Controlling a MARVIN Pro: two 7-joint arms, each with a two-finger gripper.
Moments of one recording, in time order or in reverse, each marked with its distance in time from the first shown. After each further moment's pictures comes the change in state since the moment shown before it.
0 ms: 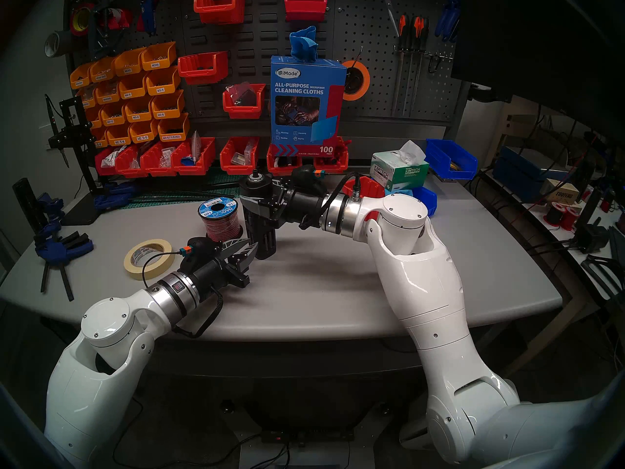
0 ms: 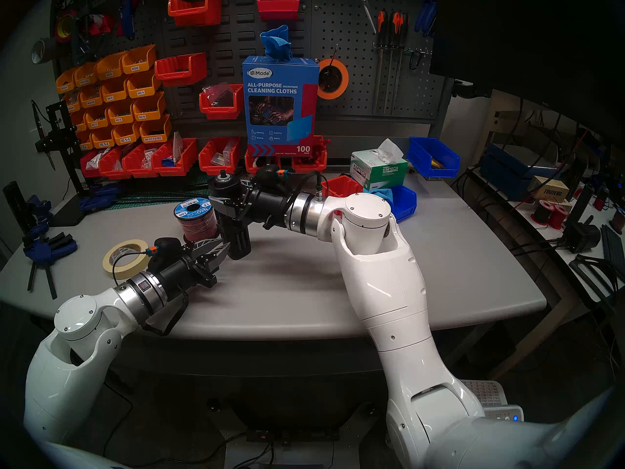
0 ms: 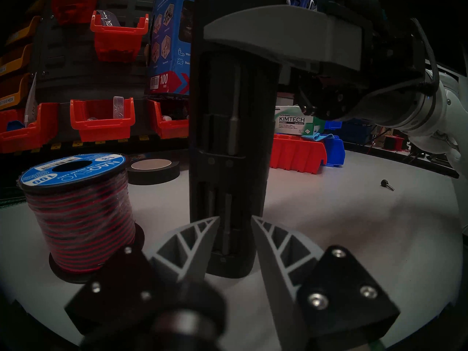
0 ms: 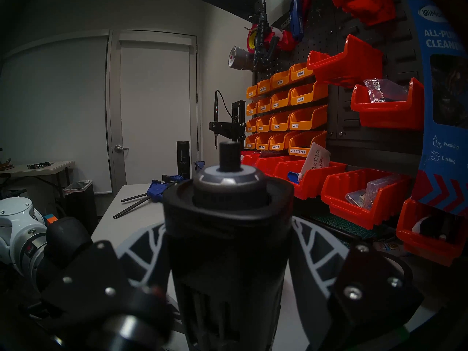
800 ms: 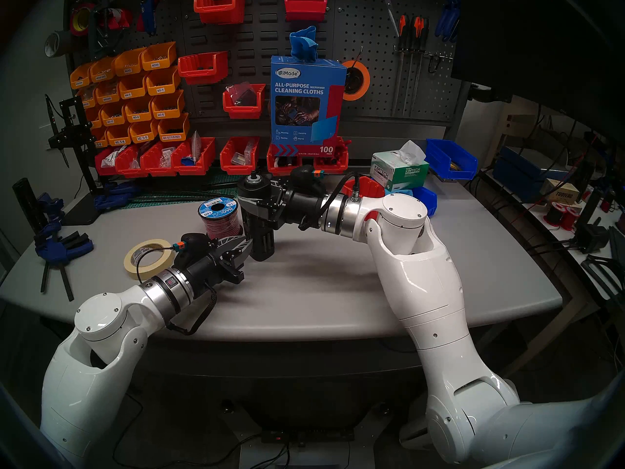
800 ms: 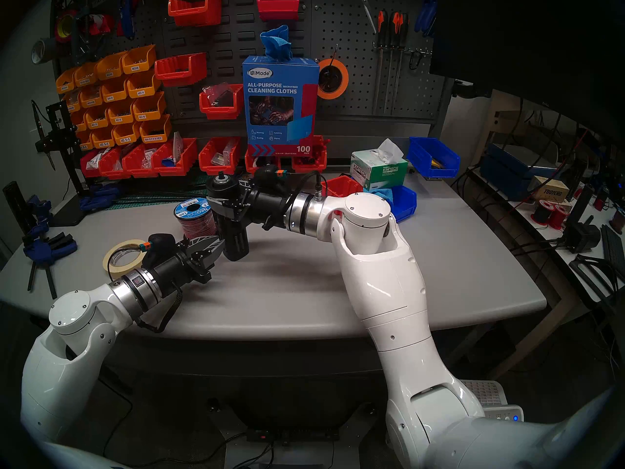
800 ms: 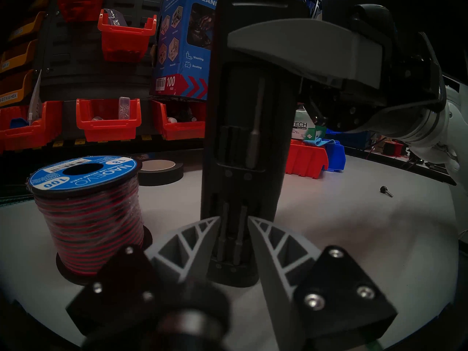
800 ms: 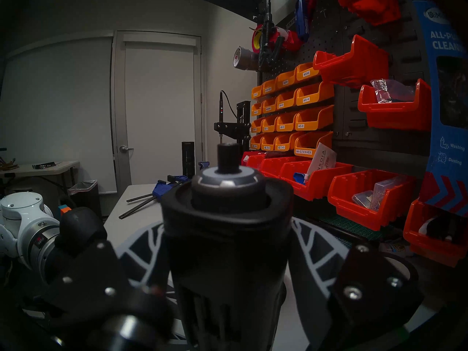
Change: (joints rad) left arm -0.001 0.016 -0.035 0.000 -0.061 0.027 -0.022; right arm 0.002 -0.003 -0.002 0.001 0.002 0.006 0.022
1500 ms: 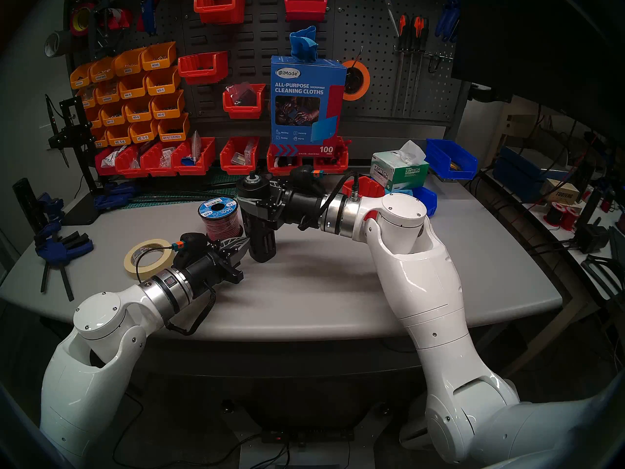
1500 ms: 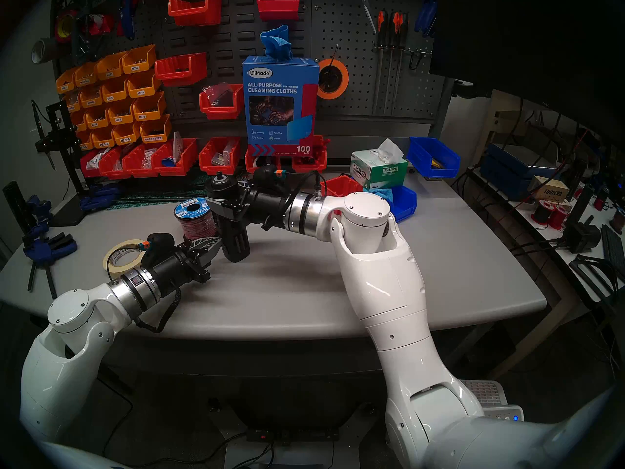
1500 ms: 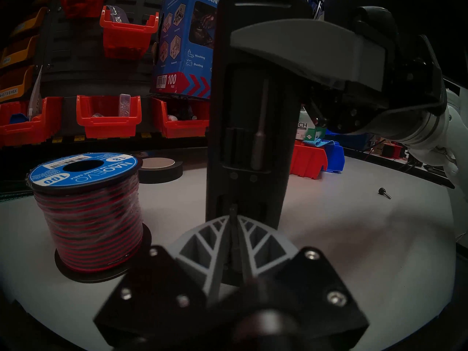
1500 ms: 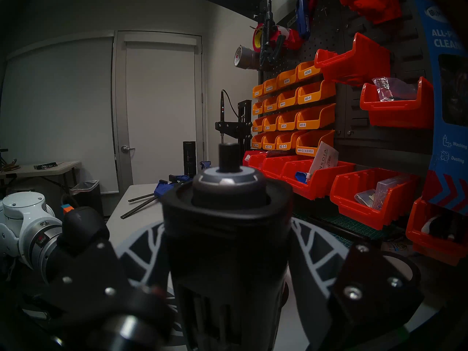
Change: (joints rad) left arm 0.001 -0.004 -0.003 0.000 -0.009 0.010 0.003; right arm 0.004 -0.003 0.001 0.006 -0.002 0.005 0.003
